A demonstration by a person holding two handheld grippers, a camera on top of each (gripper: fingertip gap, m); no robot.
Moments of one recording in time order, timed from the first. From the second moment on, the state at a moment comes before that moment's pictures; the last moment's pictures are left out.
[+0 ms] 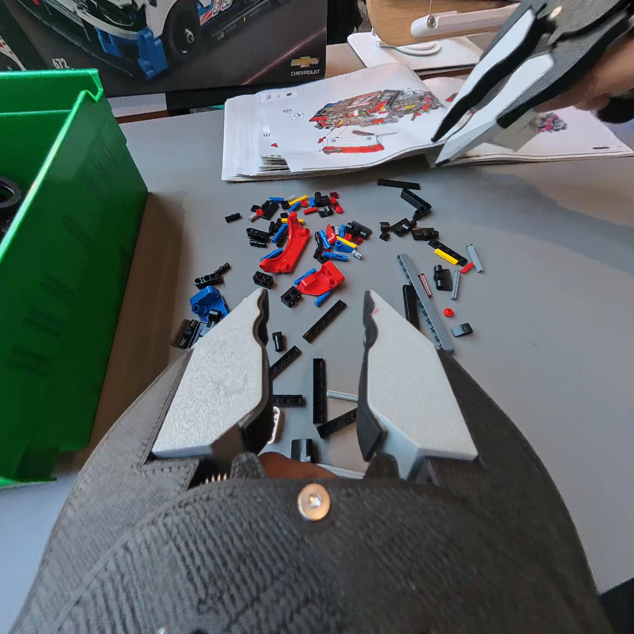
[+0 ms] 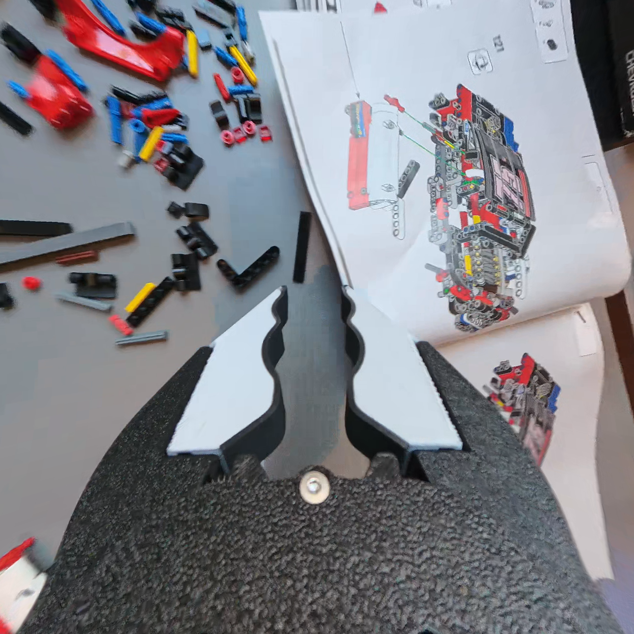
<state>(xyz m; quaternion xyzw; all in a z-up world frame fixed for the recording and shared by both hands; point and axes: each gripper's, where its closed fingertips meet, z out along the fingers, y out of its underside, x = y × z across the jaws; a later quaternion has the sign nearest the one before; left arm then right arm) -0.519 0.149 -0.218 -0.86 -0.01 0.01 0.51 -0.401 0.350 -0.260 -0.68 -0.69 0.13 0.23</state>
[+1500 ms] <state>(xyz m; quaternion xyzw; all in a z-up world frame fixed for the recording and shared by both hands) -0.539 0.413 -0.290 -0.93 0.18 0.01 0.31 -0.397 0.453 -0.279 -0.66 -0.74 0.09 0.03</state>
